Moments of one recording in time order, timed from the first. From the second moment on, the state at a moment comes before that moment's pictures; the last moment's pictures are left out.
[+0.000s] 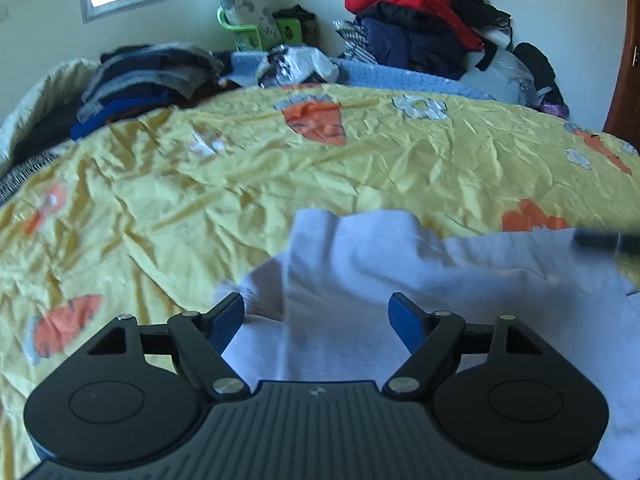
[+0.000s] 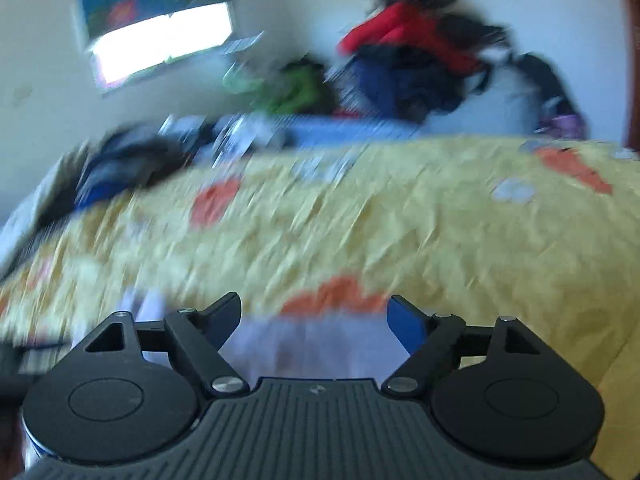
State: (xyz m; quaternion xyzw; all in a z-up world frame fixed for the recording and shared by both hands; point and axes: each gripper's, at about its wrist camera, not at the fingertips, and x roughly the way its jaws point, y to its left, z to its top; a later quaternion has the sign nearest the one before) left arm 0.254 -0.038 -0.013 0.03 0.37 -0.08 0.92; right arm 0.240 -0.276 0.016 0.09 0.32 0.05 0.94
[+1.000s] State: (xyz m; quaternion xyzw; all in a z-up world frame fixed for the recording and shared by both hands) left arm 0.199 -0.021 -0.032 0.05 0.36 -0.06 0.93; right arm 0.192 -0.210 -0.032 -0.04 0.37 0.04 0.93
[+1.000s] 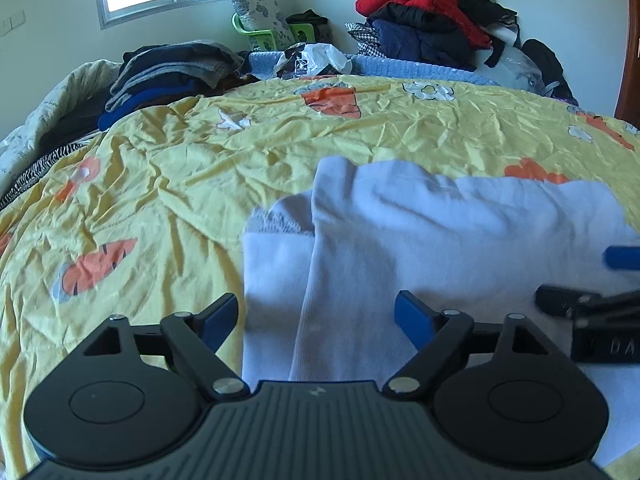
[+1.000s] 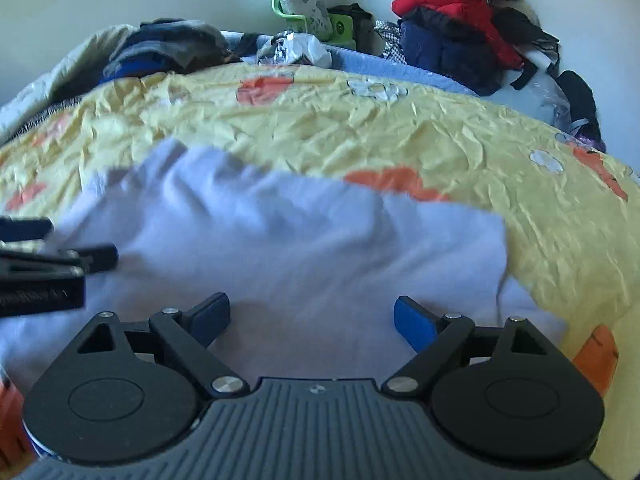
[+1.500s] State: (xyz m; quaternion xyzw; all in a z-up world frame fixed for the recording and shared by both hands) left arm 0.153 0.005 -0.044 0.01 0.35 -0.06 0.93; right arm 0.119 -0.179 -0.037 -0.03 0.35 -0.01 0.94
